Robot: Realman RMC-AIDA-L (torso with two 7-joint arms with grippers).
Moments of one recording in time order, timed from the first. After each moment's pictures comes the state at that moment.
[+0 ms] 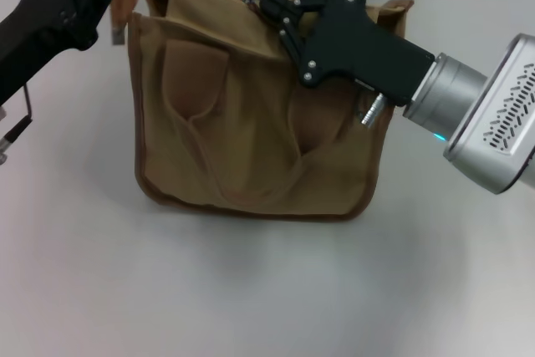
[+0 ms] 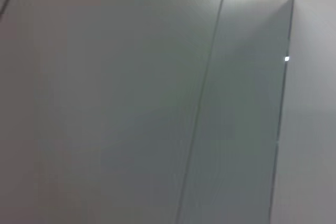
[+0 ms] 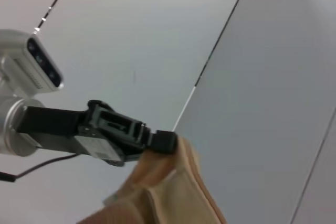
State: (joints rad) left arm -0.38 -2.07 0.85 0.49 1.14 1.62 -1.13; right arm 0.86 2.09 -0.84 0.14 -1.22 -1.48 0.02
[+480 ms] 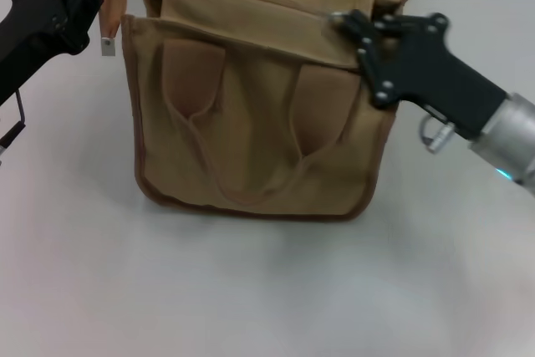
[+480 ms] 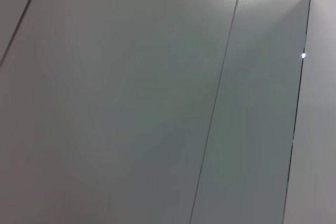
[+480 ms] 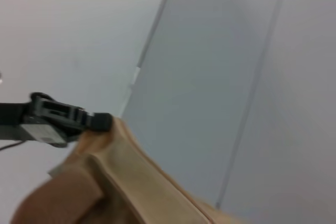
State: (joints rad) left arm -0.37 -2.07 0.84 0.48 1.14 1.60 -1.12; right arm 0.64 2.09 -0.82 0.01 -1.22 -1.52 0.16
